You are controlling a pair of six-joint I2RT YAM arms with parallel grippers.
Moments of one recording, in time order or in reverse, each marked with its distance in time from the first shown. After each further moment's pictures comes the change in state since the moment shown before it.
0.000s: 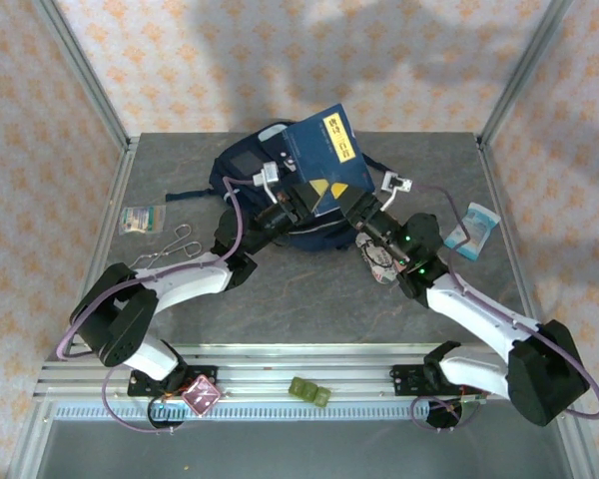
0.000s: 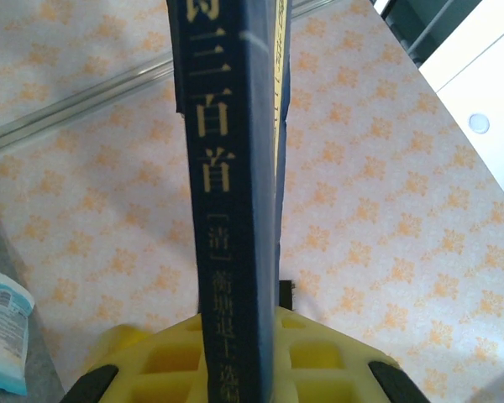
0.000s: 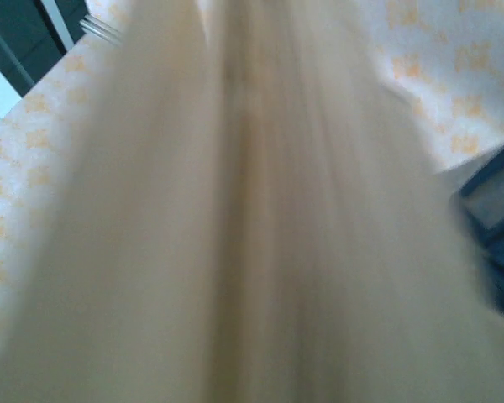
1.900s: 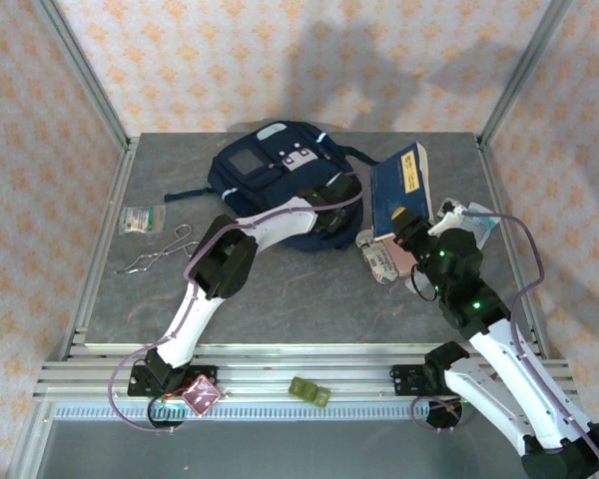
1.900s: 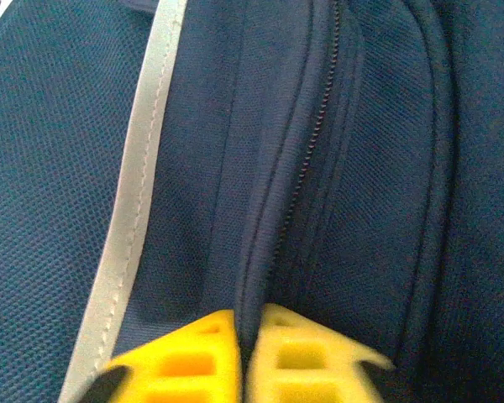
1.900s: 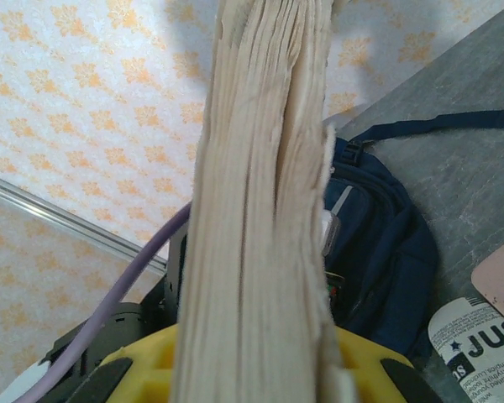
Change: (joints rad) left arm -0.051 0.805 1.102 -1.661 -0.701 1.300; right arm -0.101 -0.462 0.048 -0.927 0.401 -0.251
